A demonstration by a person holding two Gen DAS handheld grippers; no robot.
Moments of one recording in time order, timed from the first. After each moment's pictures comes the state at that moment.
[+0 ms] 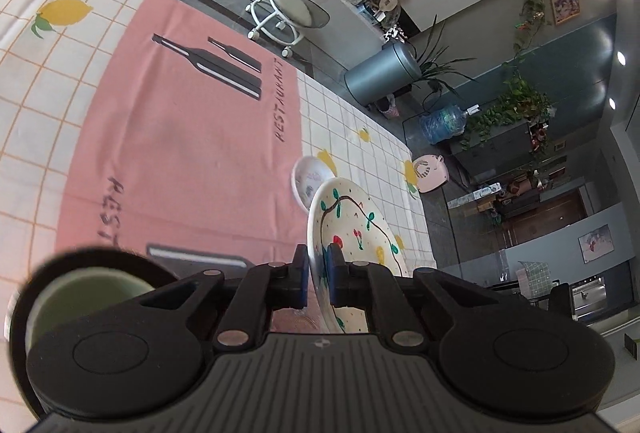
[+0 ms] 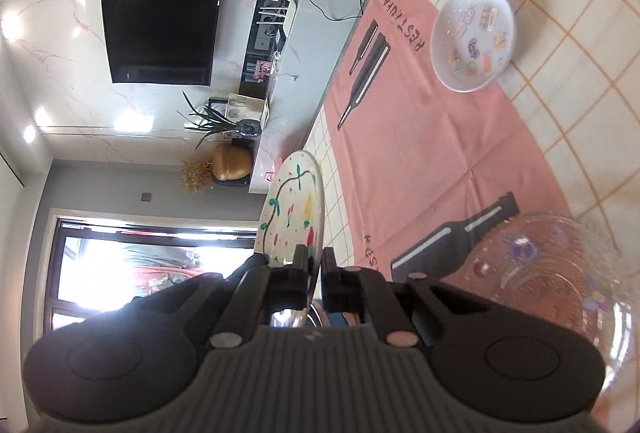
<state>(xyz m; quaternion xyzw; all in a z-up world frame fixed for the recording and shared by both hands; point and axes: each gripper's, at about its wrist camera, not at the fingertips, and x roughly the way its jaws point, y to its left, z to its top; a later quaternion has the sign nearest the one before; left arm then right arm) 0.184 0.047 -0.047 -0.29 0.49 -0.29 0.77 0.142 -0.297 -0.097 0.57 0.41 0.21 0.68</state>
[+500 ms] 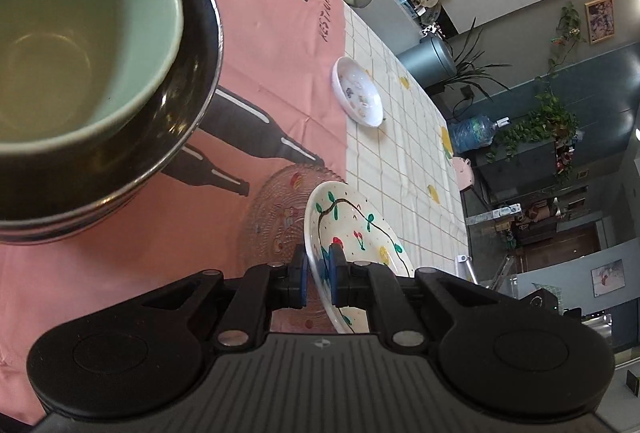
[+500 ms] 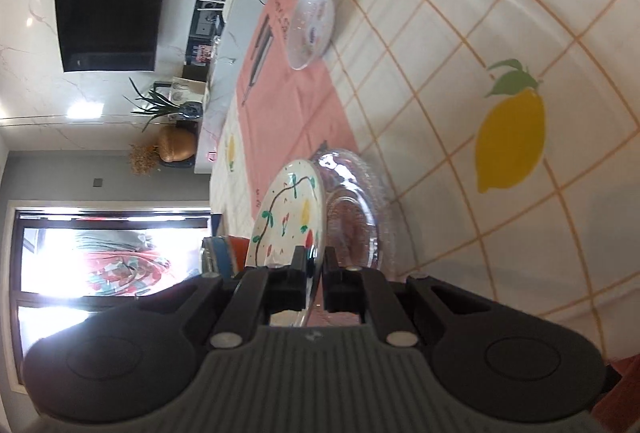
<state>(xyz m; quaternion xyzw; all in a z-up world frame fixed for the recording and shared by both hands) 0.109 0.000 -0.138 -0.33 0.51 -0.23 0.76 0.068 -0.357 -0.150 0.53 0.49 0.15 0.67</state>
